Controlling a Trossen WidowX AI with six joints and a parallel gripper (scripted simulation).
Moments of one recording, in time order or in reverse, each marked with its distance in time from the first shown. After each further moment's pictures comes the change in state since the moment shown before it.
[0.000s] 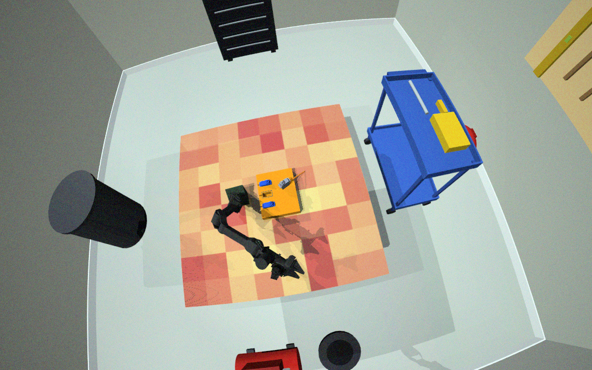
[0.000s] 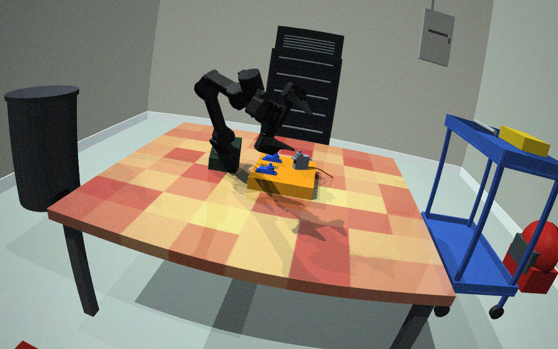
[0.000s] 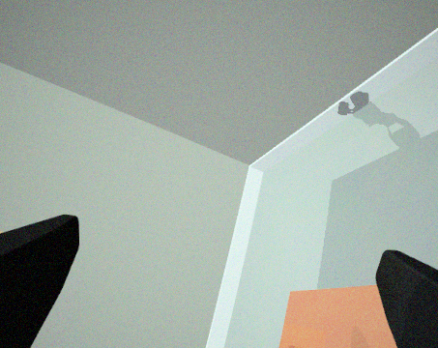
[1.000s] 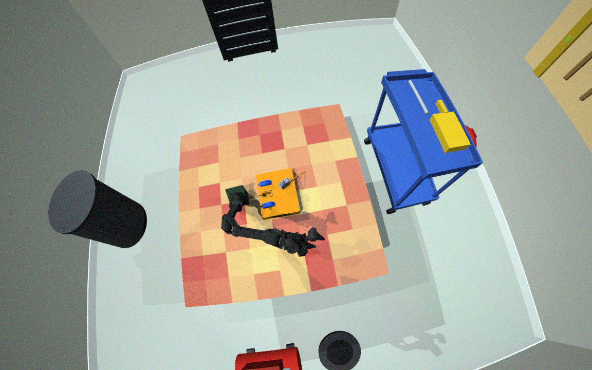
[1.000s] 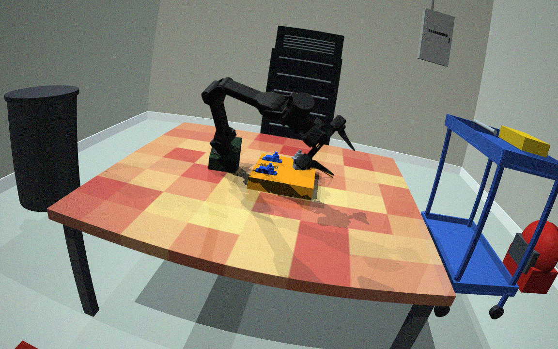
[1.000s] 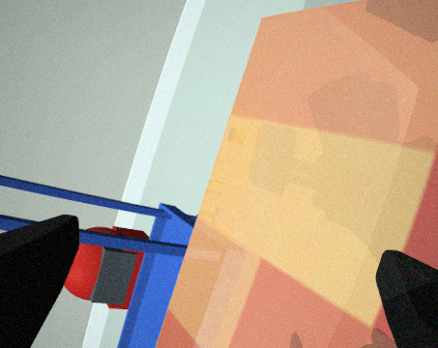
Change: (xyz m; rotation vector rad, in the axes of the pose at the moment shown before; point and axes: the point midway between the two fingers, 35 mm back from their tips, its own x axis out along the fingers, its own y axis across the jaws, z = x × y) arm 0.007 -0.030 -0.203 -0.148 0.533 -0.182
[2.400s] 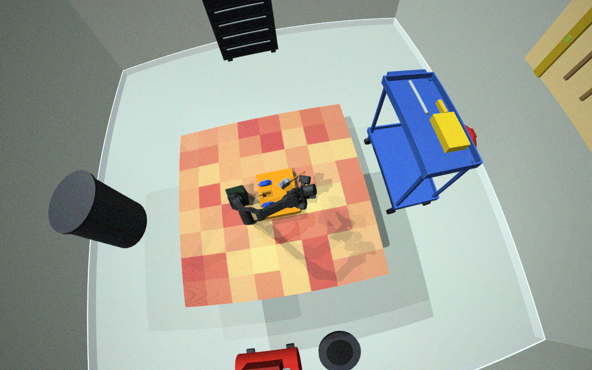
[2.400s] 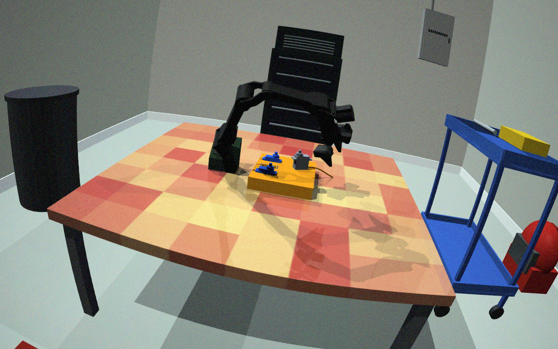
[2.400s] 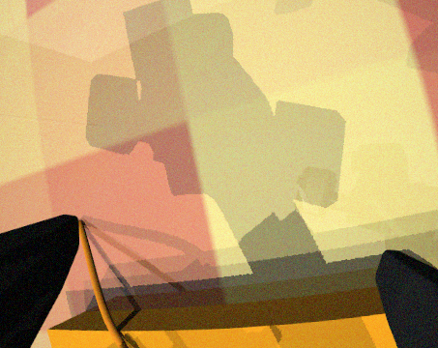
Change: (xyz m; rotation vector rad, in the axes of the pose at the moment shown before) arm -0.027 -0.001 -0.320 -0.816 0.869 -0.231
